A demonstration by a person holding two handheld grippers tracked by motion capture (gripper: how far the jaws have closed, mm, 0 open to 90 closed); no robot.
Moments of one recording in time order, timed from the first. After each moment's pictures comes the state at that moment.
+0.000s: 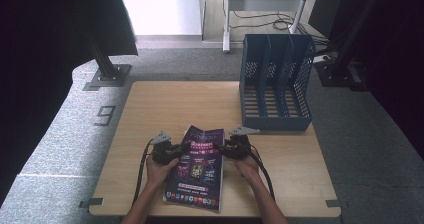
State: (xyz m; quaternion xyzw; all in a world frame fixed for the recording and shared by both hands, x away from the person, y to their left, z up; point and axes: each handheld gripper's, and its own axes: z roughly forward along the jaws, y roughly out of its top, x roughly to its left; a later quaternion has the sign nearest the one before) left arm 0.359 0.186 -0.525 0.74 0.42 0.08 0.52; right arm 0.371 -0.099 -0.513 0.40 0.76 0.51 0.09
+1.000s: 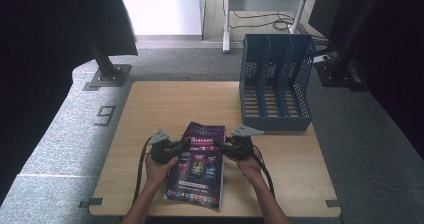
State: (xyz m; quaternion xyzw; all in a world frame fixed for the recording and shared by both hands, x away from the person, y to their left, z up) left arm 0.351 0.183 -0.504 0.73 0.41 0.10 0.54; right arm 0.359 -0.103 -0.492 0.37 0.75 0.54 0.12
